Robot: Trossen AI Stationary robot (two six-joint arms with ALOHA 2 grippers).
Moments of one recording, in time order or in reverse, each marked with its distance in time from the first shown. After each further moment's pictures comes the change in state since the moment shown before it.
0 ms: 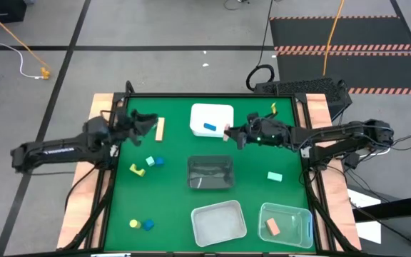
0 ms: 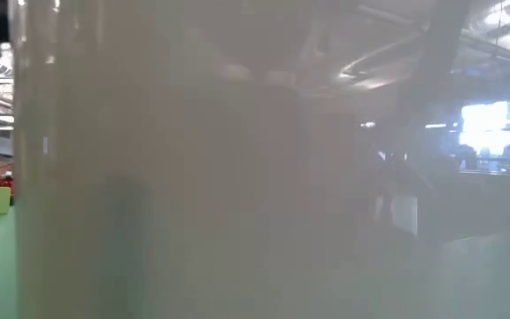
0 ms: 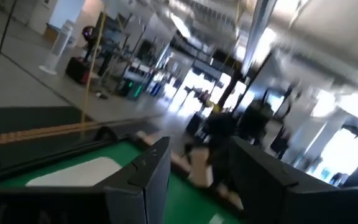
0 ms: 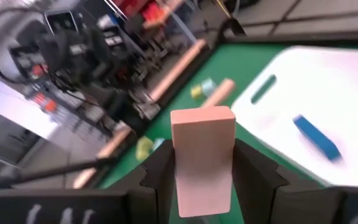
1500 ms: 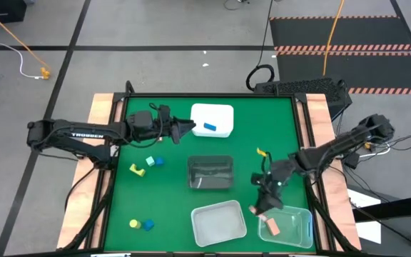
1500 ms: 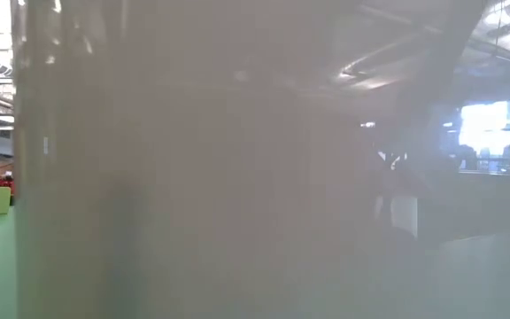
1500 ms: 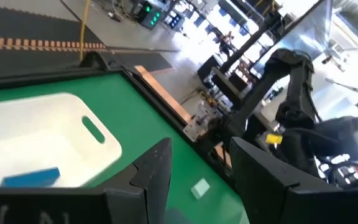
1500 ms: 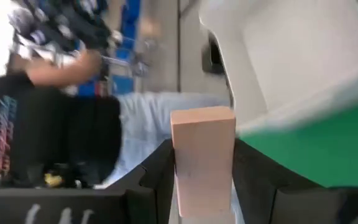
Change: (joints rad) left arm -0.099 0.650 0.378 -0.003 -0.026 -0.234; right arm 0.492 -0.069 0.001 -0.286 -0.709 0.290
